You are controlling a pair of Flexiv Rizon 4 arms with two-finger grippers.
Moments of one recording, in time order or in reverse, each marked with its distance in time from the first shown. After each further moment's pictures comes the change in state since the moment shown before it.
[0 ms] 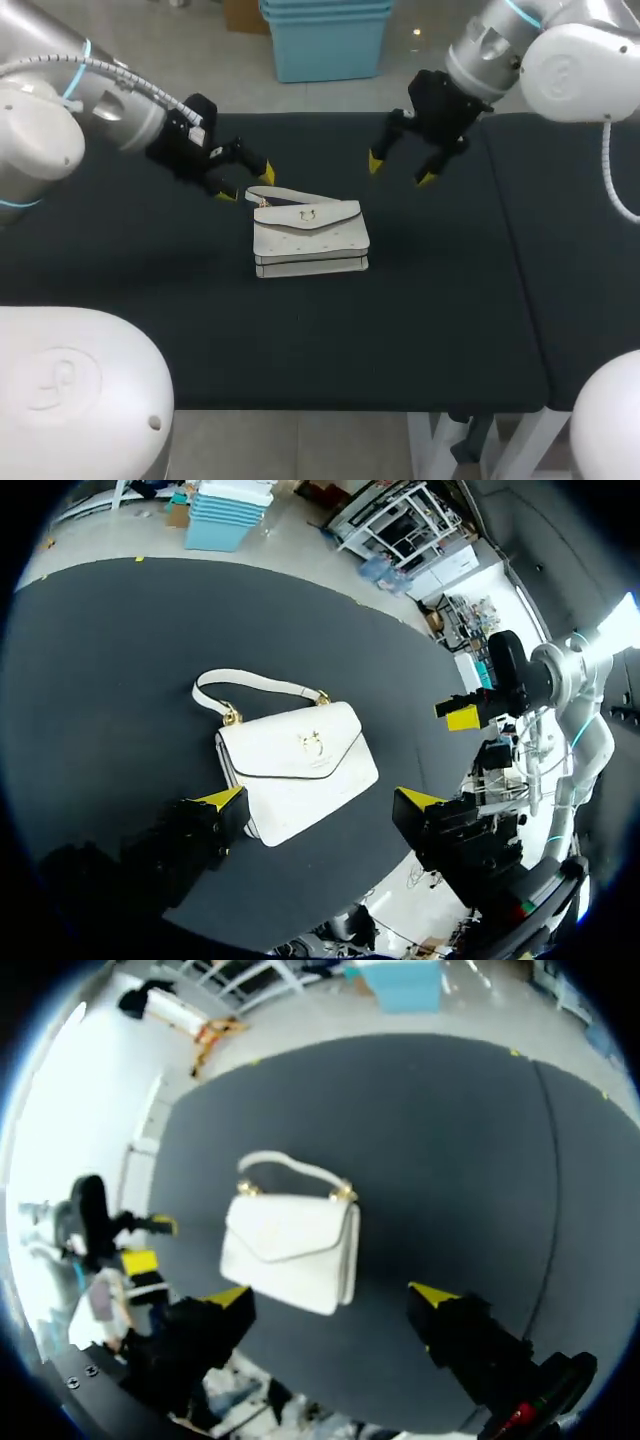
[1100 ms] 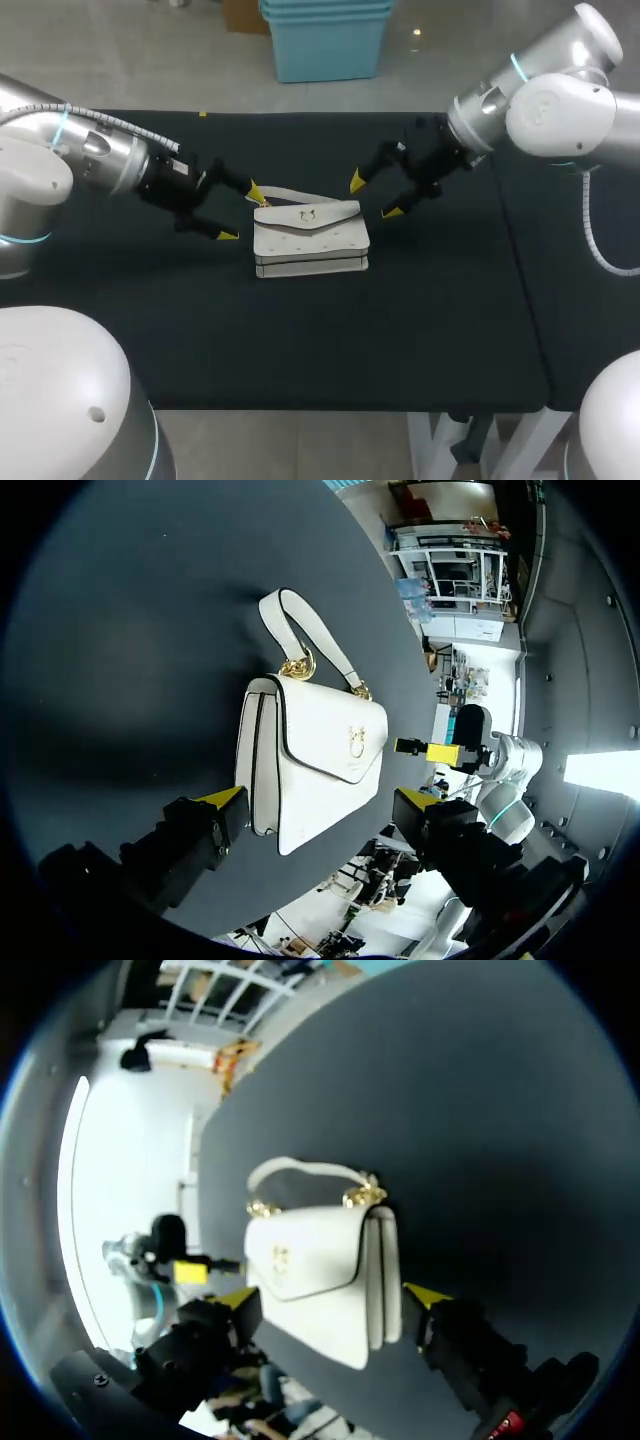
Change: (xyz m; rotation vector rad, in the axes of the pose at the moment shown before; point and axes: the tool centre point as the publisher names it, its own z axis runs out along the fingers) left arm -0.053 0.014 0.045 -0.106 0.245 -0.434; right arm 0.001 0.013 0.083 0.037 0.307 0.172
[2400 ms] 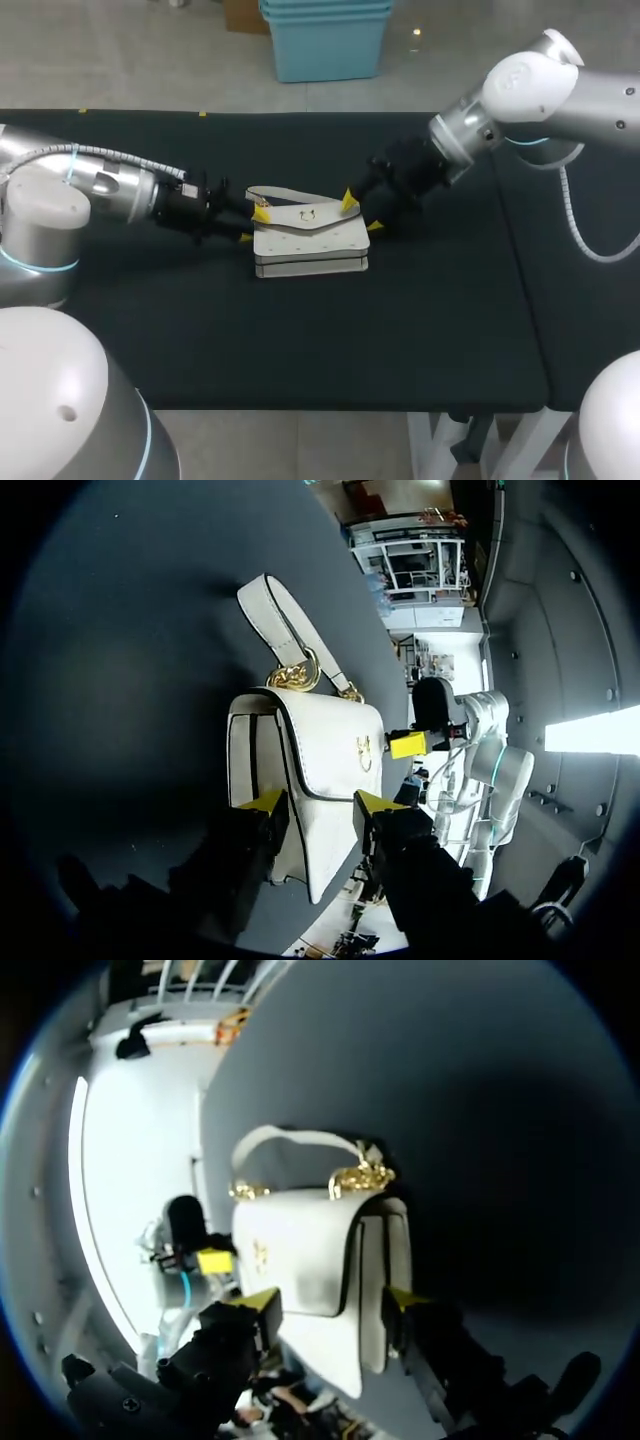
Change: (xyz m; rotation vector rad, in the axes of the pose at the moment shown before) left arm -0.016 -0.011 0.037 0.026 0.144 0.122; right arm -0.010 -0.004 0.046 0.185 0.089 0.042
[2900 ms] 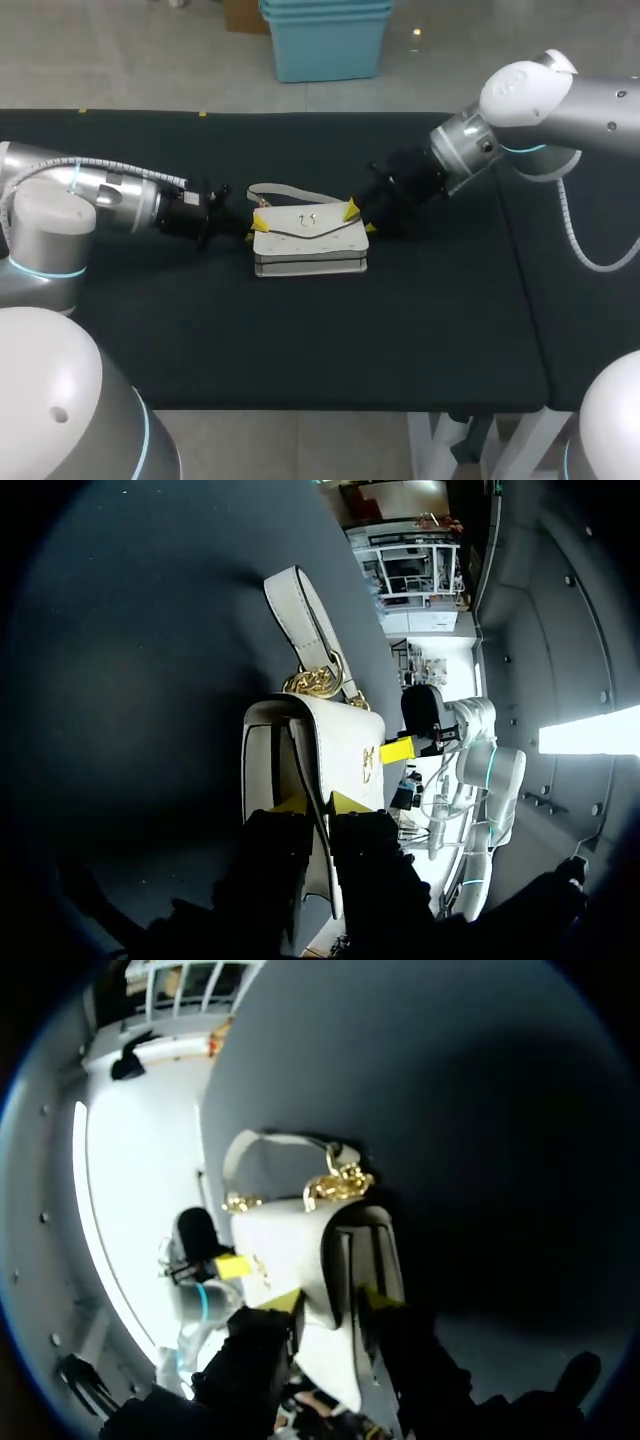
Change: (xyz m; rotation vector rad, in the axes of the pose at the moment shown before) left arm -0.012 -0.005 0.010 0.013 0.038 0.004; right arm -0.009 0.009 0.011 -0.013 0.061 0.089
